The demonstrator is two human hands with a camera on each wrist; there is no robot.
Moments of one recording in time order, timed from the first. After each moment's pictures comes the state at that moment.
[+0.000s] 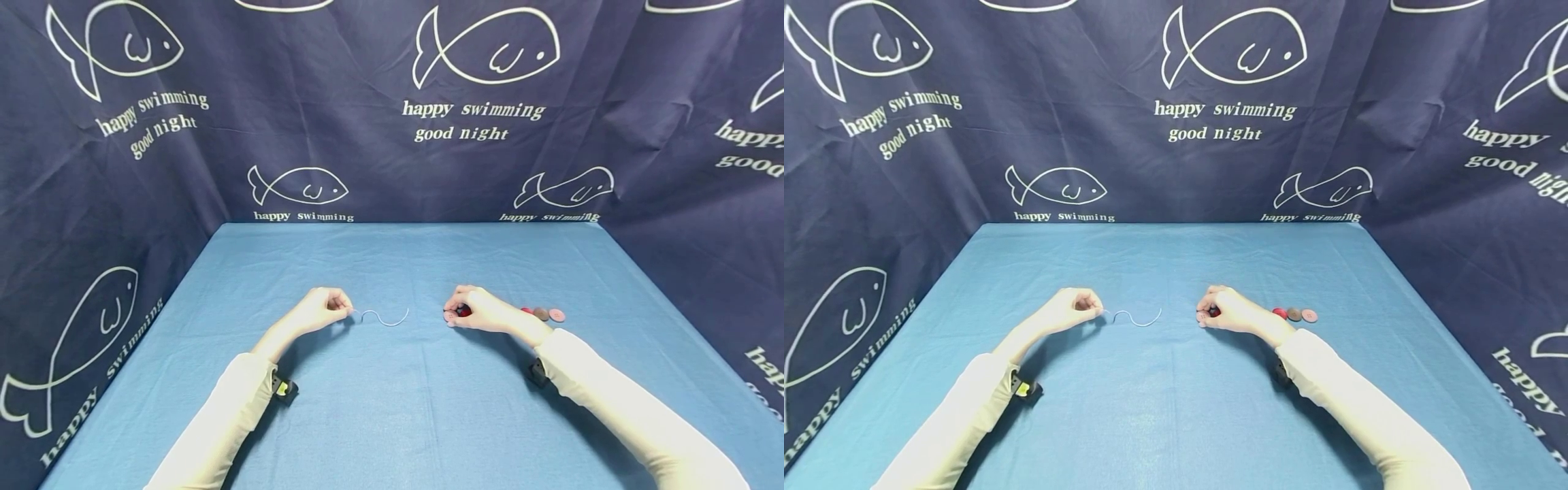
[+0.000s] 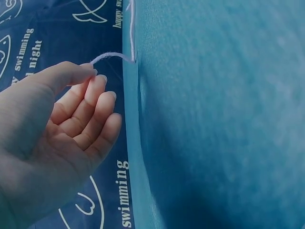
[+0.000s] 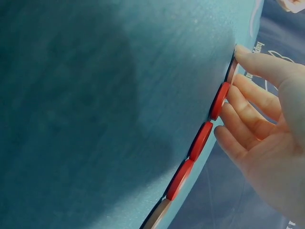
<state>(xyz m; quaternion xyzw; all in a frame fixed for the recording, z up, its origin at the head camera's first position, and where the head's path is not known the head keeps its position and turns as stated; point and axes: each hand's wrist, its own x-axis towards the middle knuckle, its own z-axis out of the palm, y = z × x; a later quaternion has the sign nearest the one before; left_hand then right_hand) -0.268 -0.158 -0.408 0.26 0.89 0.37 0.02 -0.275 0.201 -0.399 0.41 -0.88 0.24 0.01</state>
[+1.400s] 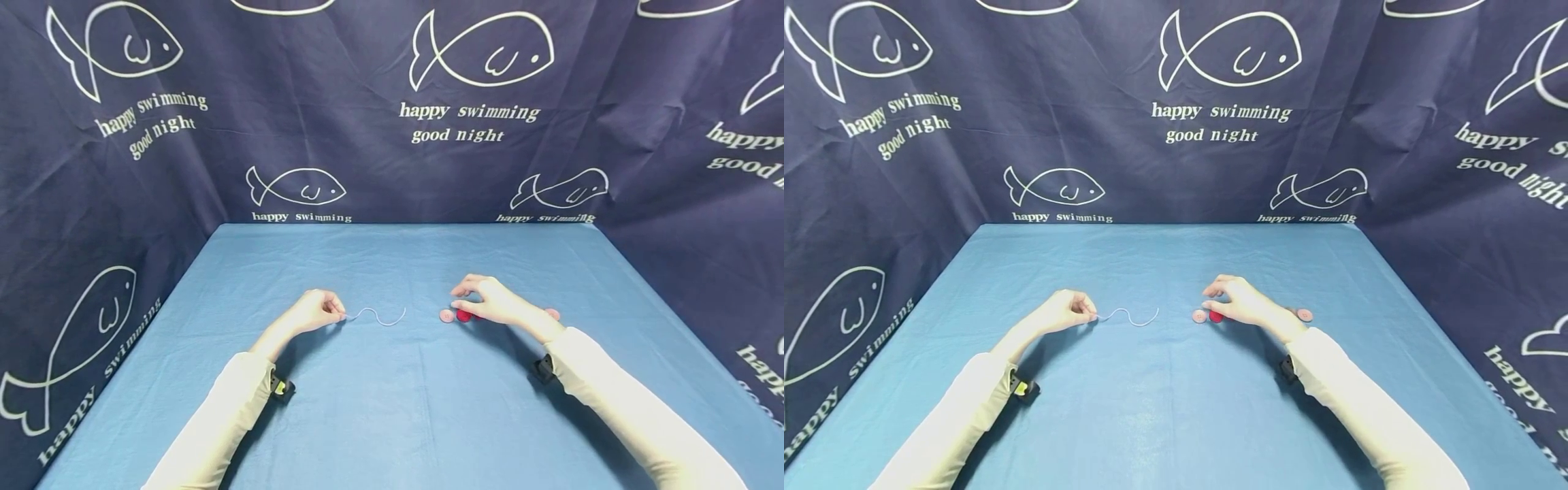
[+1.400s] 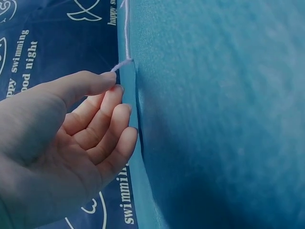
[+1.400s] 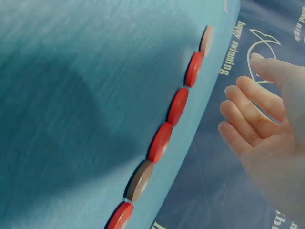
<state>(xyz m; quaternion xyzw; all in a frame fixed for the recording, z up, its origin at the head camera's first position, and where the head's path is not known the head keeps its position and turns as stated) -0.265 -0.161 -0.406 0.23 0.91 0.35 0.04 -0.275 0.218 -0.385 0.38 -0.89 0.25 0.07</state>
